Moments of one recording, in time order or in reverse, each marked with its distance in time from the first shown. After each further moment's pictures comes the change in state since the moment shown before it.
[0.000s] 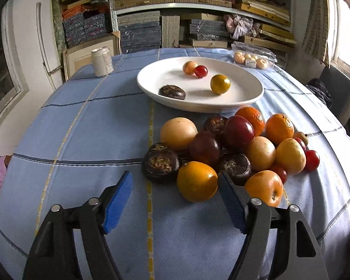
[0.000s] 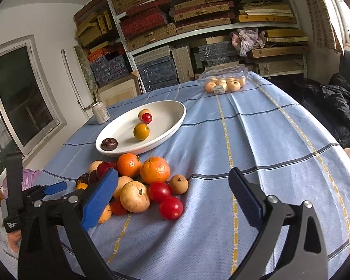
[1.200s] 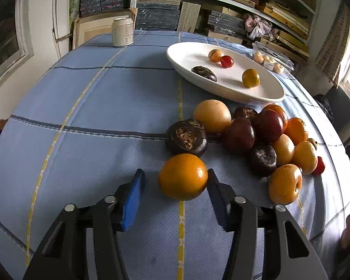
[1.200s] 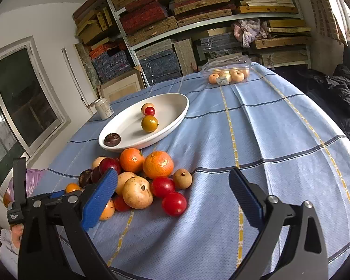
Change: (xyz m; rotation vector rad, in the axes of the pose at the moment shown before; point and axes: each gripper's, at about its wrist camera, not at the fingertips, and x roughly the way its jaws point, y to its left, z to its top) left arm 0.004 0.047 -0.013 -0.160 0.082 -0.045; right arm 0.006 -0.004 0.000 0.028 0.044 0.036
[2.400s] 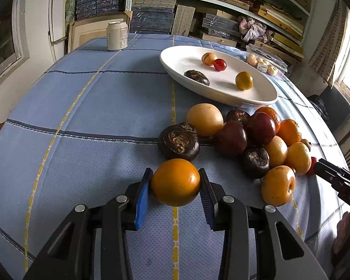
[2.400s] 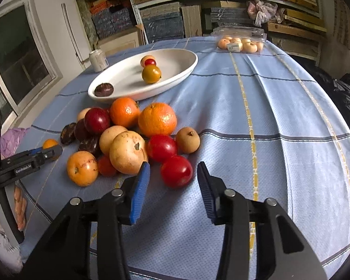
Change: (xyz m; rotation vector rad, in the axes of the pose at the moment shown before) left arm -0.002 0.000 0.001 0.008 -0.019 -0.036; right arm 0.048 0.018 -0.022 -0.136 0.247 -0.075
